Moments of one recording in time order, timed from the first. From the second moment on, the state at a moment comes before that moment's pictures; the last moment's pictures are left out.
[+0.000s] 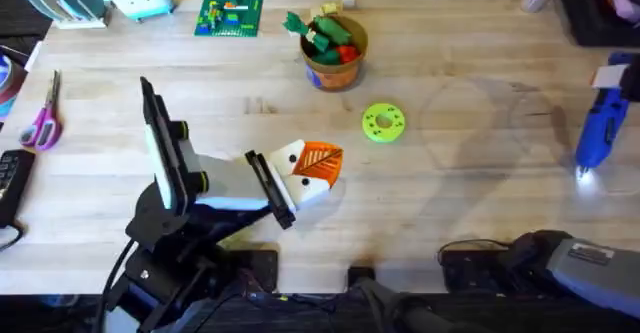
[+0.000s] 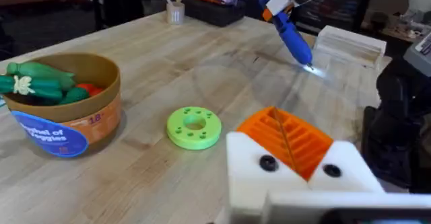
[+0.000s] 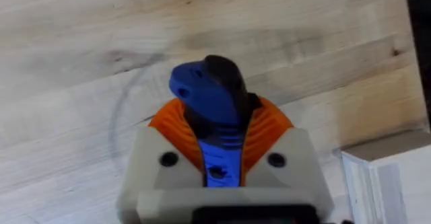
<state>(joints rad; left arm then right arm) -0.50 0.01 0.01 -0.05 0.56 -0.09 -0.68 1.38 0.96 -0.52 -0.11 -0.41</state>
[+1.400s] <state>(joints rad) -0.50 0.01 0.01 -0.05 0.56 -0.09 -0.19 0.31 0.47 0.08 -0.51 0.29</state>
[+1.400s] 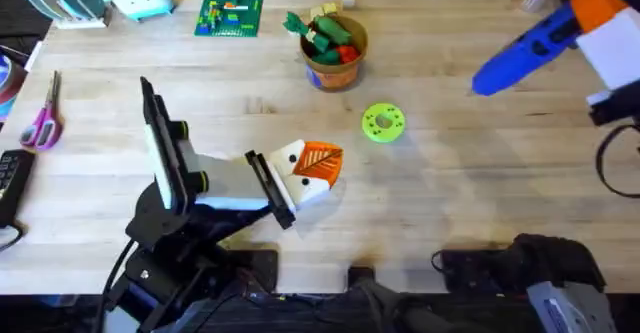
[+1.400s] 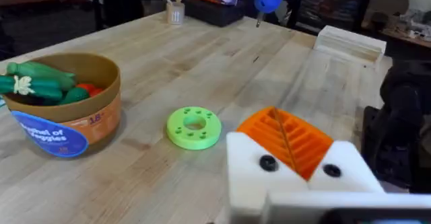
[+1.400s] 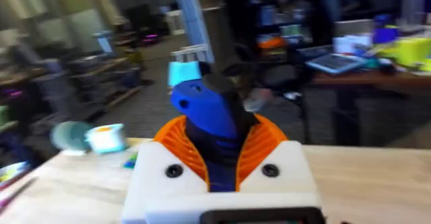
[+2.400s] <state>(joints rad) -0.50 0.01 0.01 -0.05 0.56 -0.09 0.65 0.89 0.78 0.32 -0.43 0.31</state>
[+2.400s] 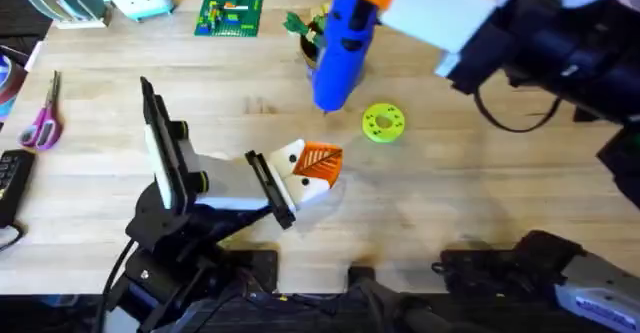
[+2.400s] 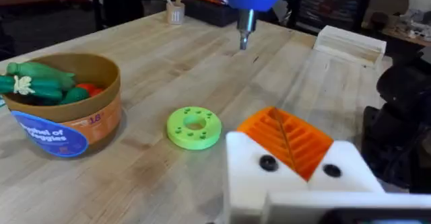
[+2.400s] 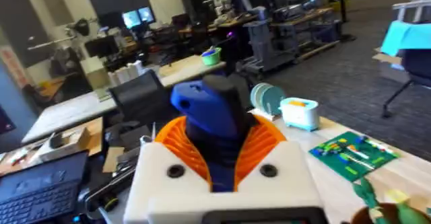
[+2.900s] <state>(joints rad) -0.50 0.01 0.01 -0.05 0.56 -0.09 0.82 1.01 0.82 0.32 -0.43 0.28</state>
